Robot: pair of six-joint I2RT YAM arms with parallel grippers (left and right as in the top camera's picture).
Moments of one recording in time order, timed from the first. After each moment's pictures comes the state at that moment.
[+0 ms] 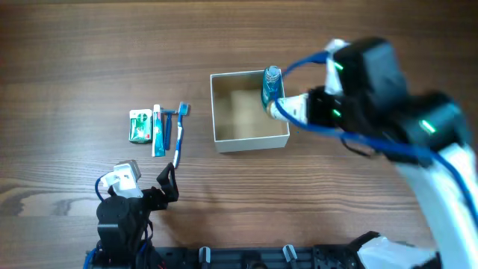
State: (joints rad) left arm -0.02 0.01 0.18 -0.65 0.11 -0.38; right arm 0.50 1.39 1.77 -1.36 0.03 0.38
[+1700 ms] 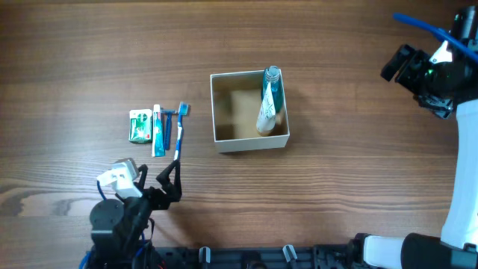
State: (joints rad) left arm -0.02 0.03 0.26 -0.62 0.25 -0.52; right arm -0.18 1.52 1.76 -1.35 -0.04 0.42
